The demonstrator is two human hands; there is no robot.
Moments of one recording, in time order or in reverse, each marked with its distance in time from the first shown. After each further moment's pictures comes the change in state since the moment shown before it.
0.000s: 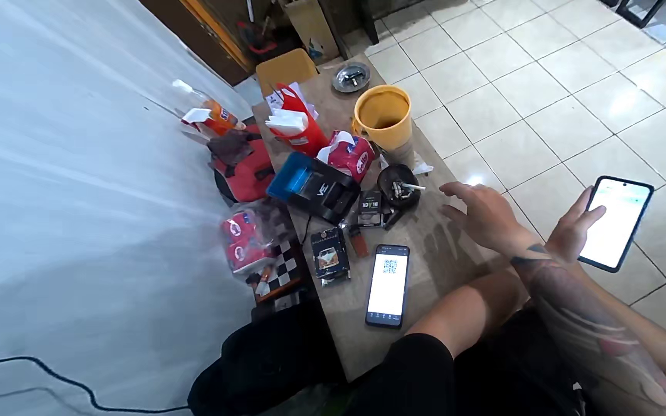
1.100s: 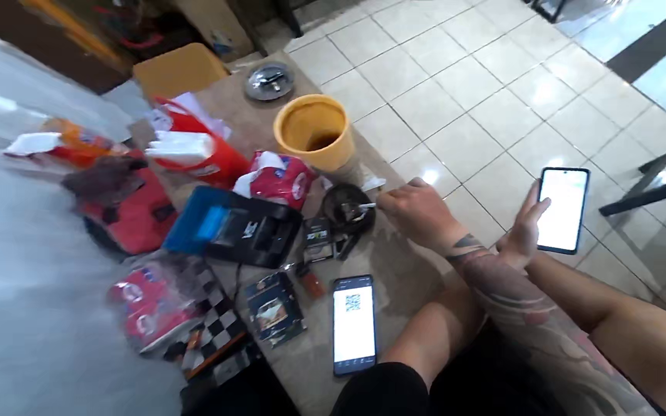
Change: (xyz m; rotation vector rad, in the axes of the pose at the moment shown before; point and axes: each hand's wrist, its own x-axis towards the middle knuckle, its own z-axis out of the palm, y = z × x) left_hand 0.024 -0.044 -0.020 -0.158 -0.156 0.159; right_hand 0.024 -0.052 -0.041 -0.198 -0.027 -0.091
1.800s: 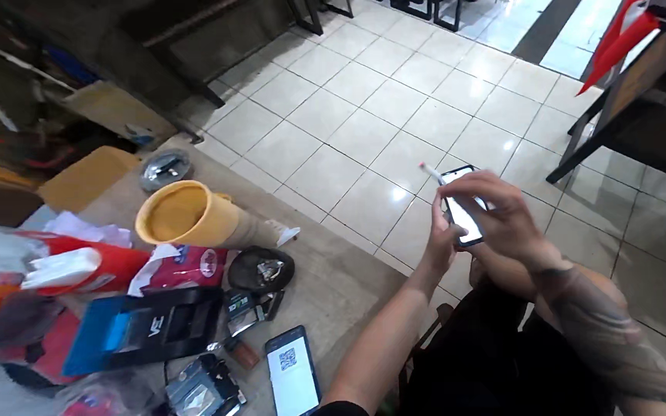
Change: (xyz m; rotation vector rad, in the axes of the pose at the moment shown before) left_hand -0.011 -0.018 0.006 -0.023 -0.017 -0.217; right_hand -0.200 0.131 -0.076 0.426 0.643 0.165
